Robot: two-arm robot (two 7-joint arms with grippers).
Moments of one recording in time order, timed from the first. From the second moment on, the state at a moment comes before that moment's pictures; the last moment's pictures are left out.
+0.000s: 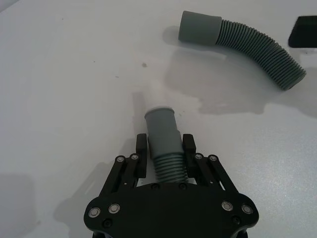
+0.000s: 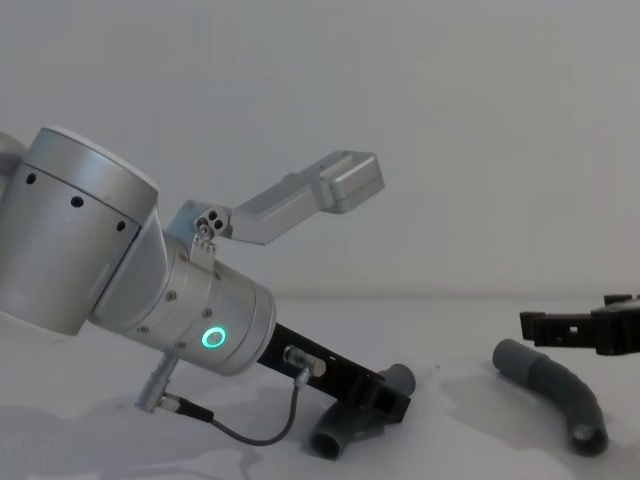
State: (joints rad) left arm -0.59 0.29 0.69 -1.39 -0.31 0.69 -0.44; right arm 0.07 0.39 -0.26 -1.79 0.33 0.48 0.16
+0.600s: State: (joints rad) left arm -0.59 0.29 0.69 -1.39 -0.31 0.69 -0.44; right arm 0.14 0.41 -0.27 -1.72 0.32 0.57 0.21
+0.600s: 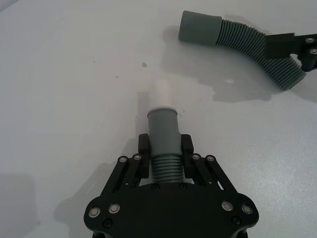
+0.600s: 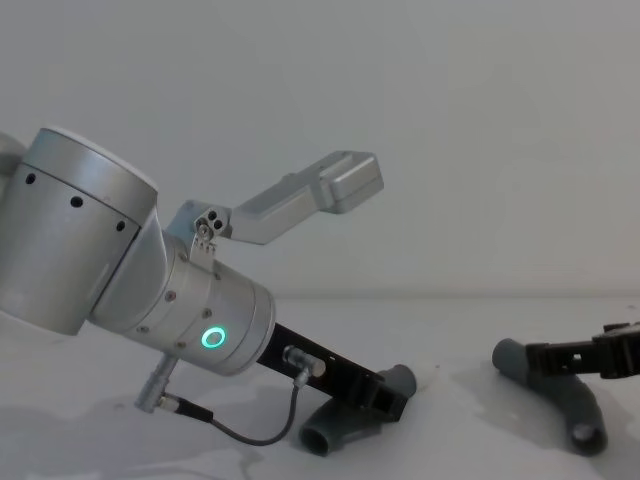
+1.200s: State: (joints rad) left arm -0.59 0.29 0.69 -1.39 -0.31 0.69 -0.44; right arm 0.21 0.39 -0.30 -1.63 0.30 0.60 0.24
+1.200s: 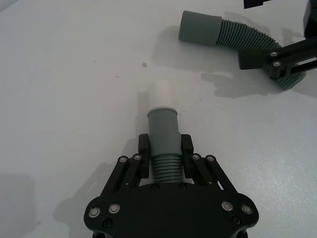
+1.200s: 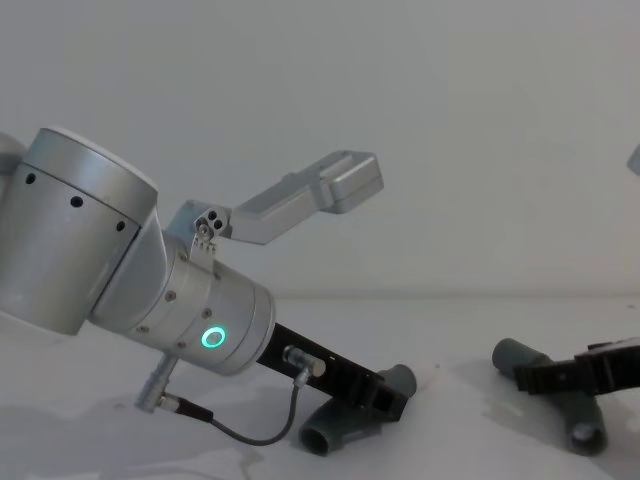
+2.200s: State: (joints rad) left arm -0.59 0.29 0.69 -1.39 -0.31 0.69 -0.44; right arm 0.24 0.36 -0.32 -1.56 0.26 0.60 0.25
